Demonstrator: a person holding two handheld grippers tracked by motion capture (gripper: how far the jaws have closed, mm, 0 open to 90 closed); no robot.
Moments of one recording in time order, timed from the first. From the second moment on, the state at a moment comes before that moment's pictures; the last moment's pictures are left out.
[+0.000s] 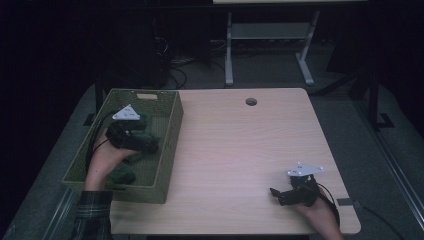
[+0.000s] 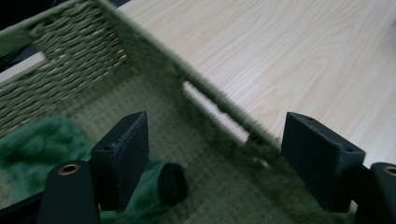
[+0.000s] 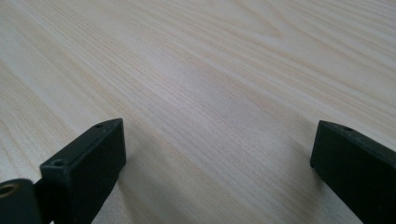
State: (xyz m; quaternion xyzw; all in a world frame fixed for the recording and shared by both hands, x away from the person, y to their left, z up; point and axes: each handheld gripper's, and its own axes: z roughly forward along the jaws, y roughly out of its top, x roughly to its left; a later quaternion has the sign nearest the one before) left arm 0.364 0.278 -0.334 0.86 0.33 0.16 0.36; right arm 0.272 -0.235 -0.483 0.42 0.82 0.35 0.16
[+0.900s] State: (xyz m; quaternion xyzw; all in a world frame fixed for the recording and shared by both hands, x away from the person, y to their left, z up) left arm 0.383 0.325 -0.374 0.86 0.38 0.19 0.28; right arm 0.272 -0.235 -0.483 0.42 0.82 0.35 0.16
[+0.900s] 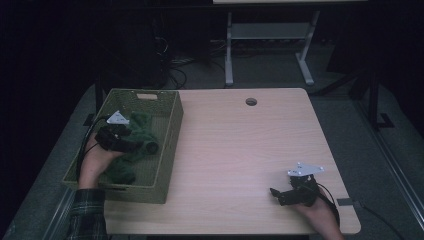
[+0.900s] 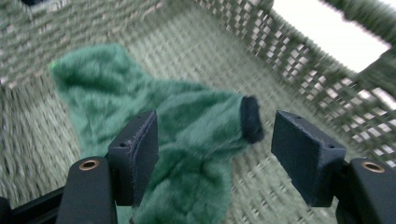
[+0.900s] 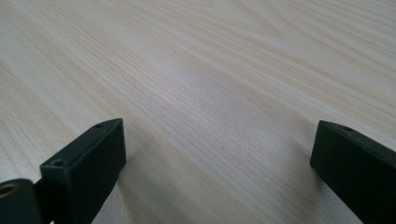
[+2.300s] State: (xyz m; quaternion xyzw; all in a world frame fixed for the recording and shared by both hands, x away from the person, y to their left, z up) left arm 0.395 0.330 -0.423 0.89 0.42 0.12 0.13; right arm 0.272 -0.235 -0.483 0.42 0.82 0.35 0.16
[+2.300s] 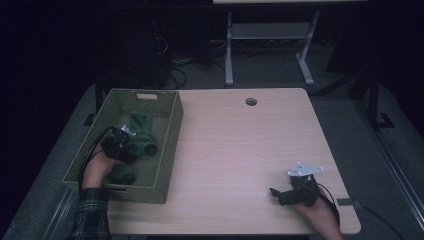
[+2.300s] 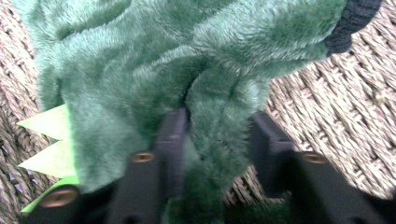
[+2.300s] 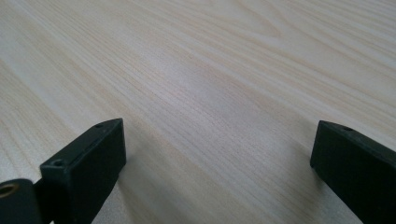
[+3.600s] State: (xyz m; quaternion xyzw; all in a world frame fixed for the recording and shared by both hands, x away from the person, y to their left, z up) left arm 0.367 0.341 -0.340 0.81 0.45 0.16 0.34; right arm 0.272 -0.235 -0.483 0.42 0.82 0.35 0.16
